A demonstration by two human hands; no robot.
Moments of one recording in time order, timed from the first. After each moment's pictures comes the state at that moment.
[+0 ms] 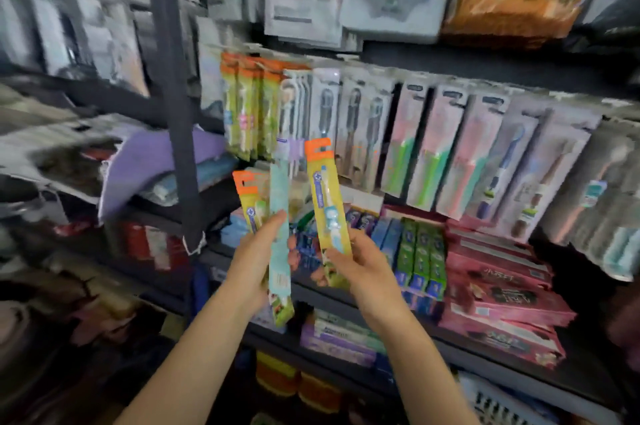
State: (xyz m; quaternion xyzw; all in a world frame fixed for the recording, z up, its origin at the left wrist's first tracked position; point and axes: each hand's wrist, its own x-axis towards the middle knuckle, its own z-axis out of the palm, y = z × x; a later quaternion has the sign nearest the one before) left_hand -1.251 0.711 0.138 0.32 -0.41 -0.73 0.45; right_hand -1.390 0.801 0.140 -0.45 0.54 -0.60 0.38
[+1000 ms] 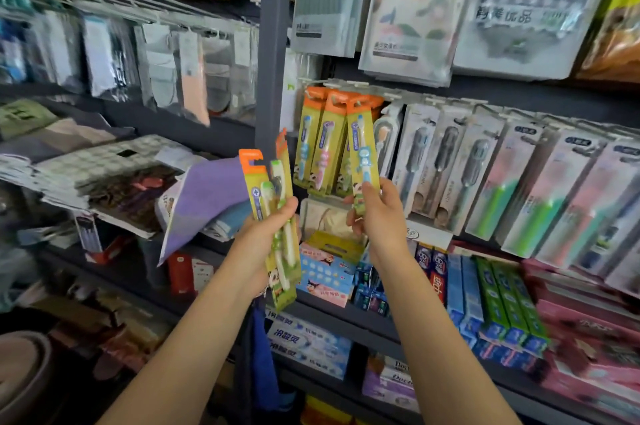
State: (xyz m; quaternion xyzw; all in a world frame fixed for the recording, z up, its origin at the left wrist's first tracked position) left_hand -1.122 0.556 0.176 0.29 -0.43 -0.72 0.47; right_hand -1.286 0.606 0.213 -0.37 0.55 -0.70 0.27
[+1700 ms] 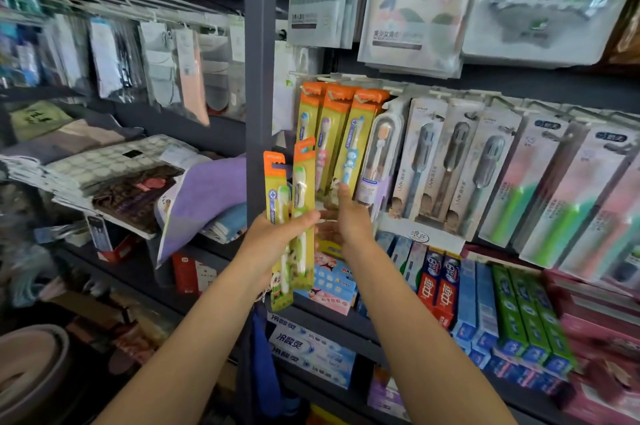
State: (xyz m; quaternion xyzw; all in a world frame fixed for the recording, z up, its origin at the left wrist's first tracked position) left_hand -1.153 0.546 0.175 0.34 -0.54 -0.62 0.45; right_hand -1.299 0.542 0.183 -0.30 0.59 -0.62 0.42
